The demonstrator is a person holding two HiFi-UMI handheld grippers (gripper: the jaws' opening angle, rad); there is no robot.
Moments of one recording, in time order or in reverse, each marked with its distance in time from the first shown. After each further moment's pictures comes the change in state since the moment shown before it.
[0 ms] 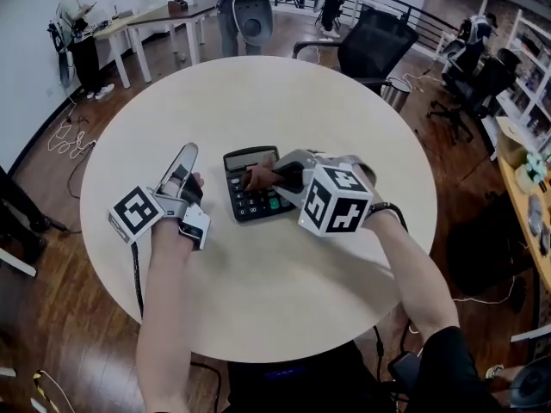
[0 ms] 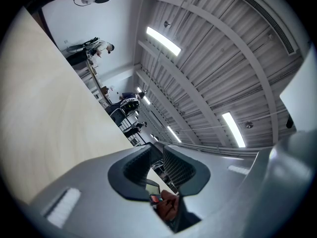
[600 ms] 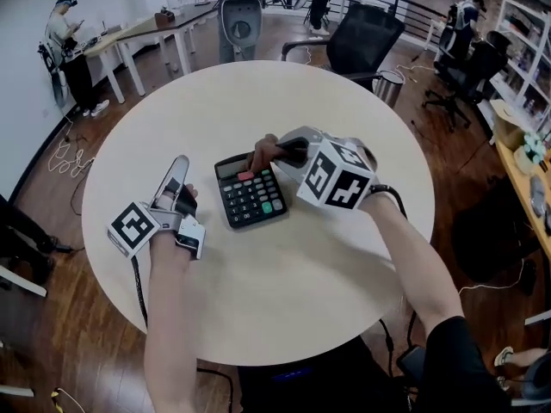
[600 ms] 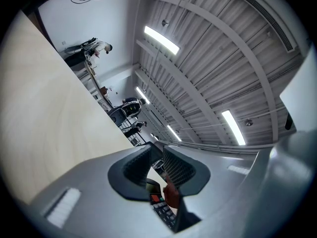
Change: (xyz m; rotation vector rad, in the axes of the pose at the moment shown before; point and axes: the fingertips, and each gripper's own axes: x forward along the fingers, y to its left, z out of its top) left arm -0.001 0.000 -0.002 0.018 0.006 -0.001; right arm -0.018 -0.058 -0.023 0.142 -0.029 -0.178
